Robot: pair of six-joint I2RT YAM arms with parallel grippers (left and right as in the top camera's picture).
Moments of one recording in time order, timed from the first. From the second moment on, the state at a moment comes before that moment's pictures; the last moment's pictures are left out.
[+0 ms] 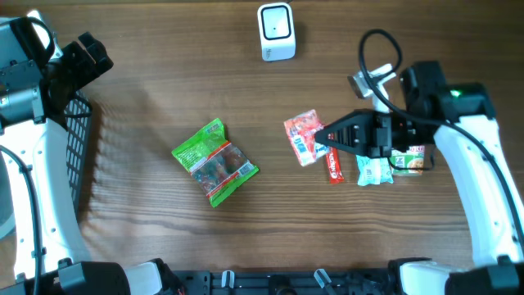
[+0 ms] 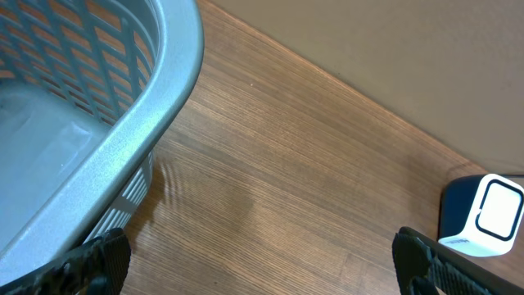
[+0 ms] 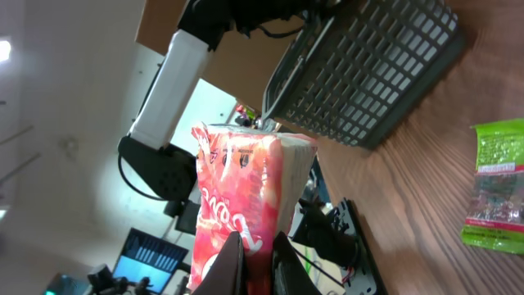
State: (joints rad) left arm 0.31 1.49 1.51 -0.77 0.09 -0.28; right arm 0.08 1.44 1.33 -1.46 -1.56 -0.54
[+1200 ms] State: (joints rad) left arm 0.31 1.49 1.51 -0.77 0.09 -0.28; right arm 0.40 2.07 2.33 -1.17 0.33 0.00
